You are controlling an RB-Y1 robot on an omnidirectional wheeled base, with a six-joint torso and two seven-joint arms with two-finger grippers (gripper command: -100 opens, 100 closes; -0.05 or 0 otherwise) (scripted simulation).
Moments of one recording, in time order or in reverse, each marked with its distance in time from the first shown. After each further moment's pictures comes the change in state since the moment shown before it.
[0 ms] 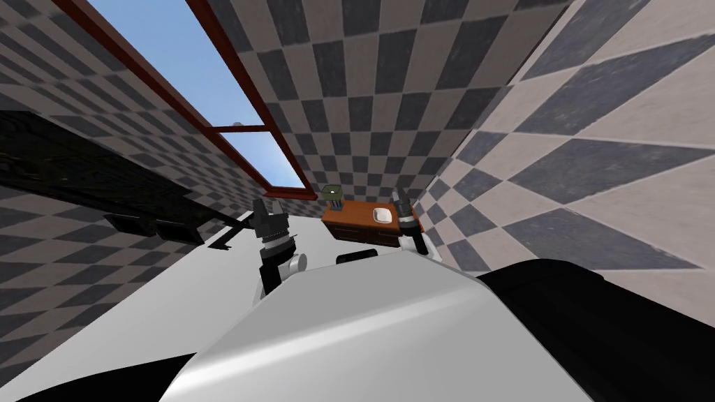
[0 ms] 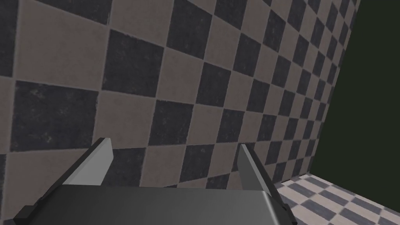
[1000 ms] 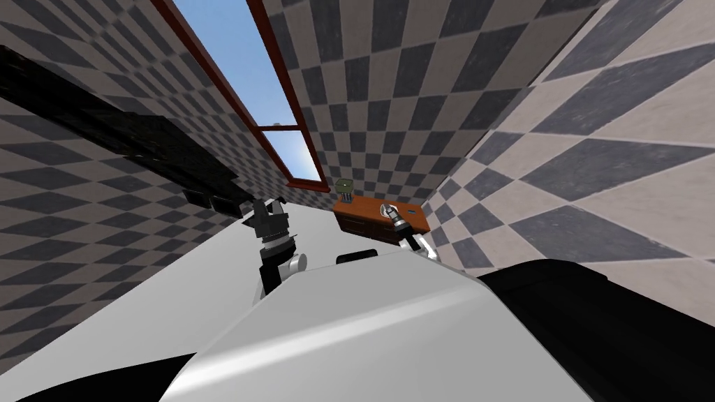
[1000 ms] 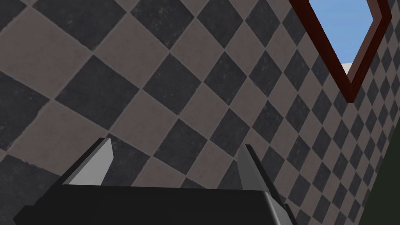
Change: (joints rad) left arm 0.000 0.000 0.000 0.000 0.000 0.000 0.000; right arm -0.039 -0.123 0.039 0.230 0.228 0.195 0.084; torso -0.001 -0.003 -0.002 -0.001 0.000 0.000
